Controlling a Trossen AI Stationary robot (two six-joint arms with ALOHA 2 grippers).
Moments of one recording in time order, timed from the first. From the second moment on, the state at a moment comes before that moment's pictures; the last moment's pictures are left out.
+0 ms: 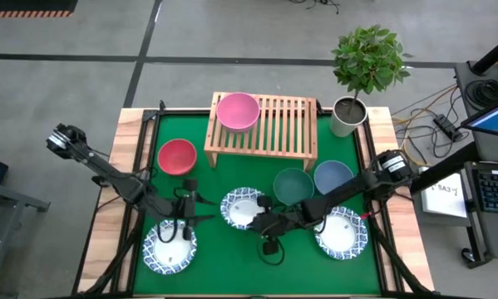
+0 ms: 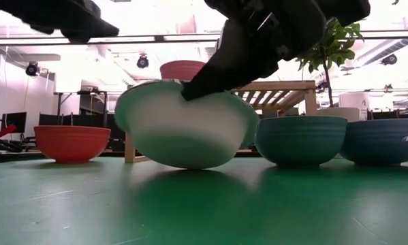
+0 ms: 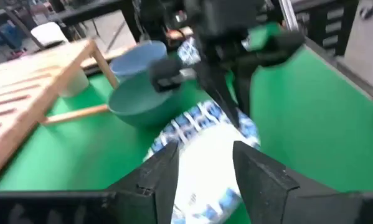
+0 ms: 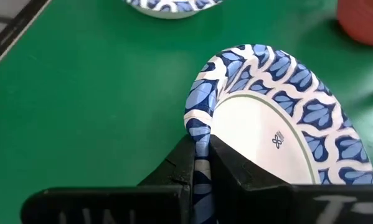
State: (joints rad) left arm -0.58 1.08 0.53 0.14 -0.57 0.03; right arm 0.38 1.87 1.11 0.14 0.24 0.08
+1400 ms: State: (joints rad) left arm -0.62 0.90 0.58 -0.13 -0.67 -0.13; right arm 0.33 2.19 1.69 -0.45 0.48 0.55
